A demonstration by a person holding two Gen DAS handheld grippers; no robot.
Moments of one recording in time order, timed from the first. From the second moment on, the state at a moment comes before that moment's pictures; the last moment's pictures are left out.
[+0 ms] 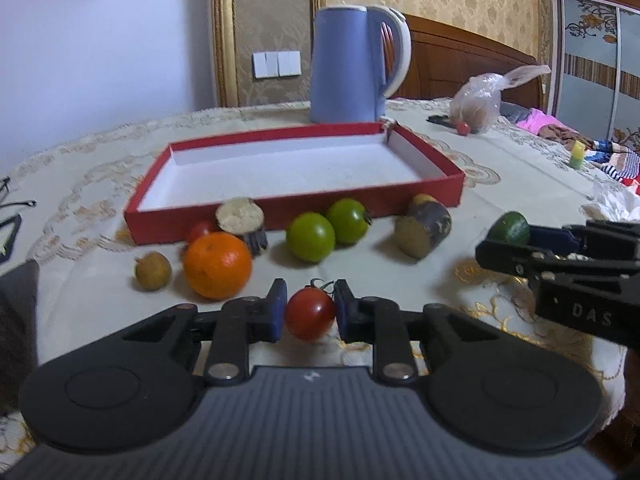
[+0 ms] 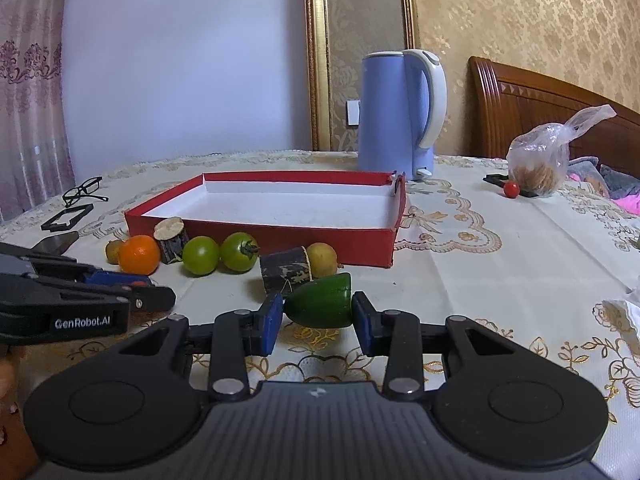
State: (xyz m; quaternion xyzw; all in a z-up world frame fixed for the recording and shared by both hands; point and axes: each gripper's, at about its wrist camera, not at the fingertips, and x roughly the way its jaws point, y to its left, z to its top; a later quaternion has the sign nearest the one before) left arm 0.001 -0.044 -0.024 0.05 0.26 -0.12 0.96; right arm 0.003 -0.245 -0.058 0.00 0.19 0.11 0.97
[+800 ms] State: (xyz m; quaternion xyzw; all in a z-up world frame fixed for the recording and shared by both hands) left arm 0.069 -0.044 0.015 0.07 0.23 -0.03 0.97; right arm -0.001 -0.248 -0.056 0.00 0.19 0.12 0.97
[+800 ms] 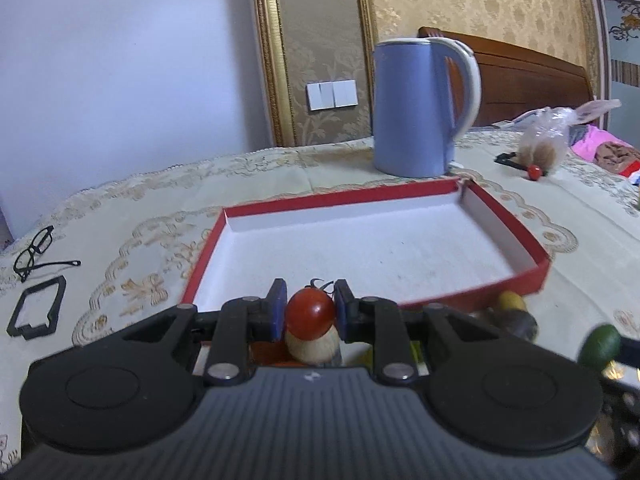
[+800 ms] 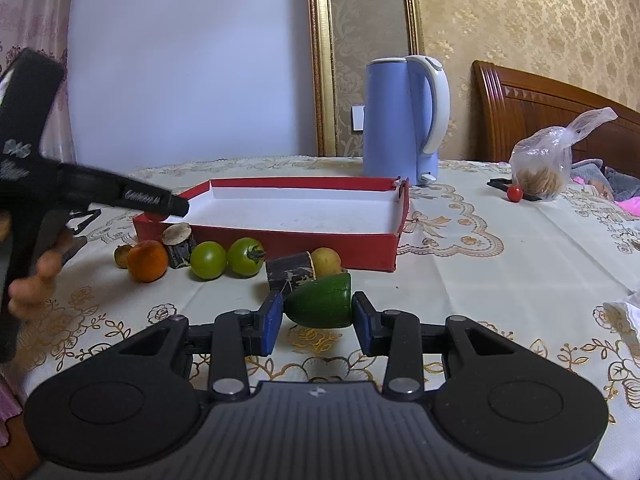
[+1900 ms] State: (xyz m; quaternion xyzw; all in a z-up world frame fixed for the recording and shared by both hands) left arm 0.140 -0.011 0.015 0.05 0.22 0.10 0.97; right arm 0.003 -0.251 -0.051 0.00 0.18 0.13 0.98
